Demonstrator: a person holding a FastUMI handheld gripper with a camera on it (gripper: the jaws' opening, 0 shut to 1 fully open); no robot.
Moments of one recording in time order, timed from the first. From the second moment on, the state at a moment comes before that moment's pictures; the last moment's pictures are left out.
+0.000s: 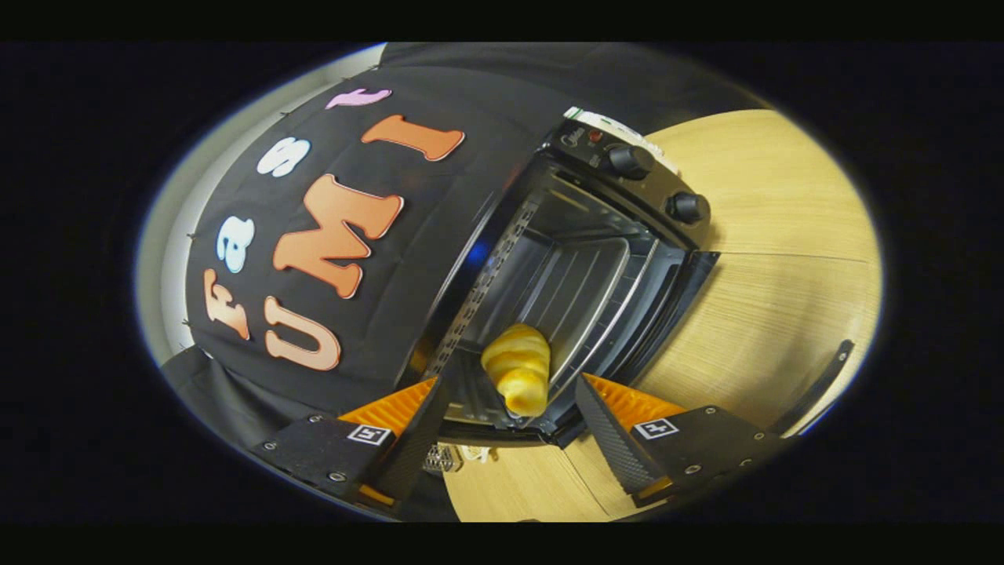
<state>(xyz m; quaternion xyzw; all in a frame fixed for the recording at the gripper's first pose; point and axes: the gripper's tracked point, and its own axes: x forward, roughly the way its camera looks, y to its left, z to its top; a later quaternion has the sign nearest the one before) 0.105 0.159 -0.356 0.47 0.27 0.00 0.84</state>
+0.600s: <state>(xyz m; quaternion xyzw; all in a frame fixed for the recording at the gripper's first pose) 0.001 0.109 -0.350 0.31 0.32 -0.02 0.90</state>
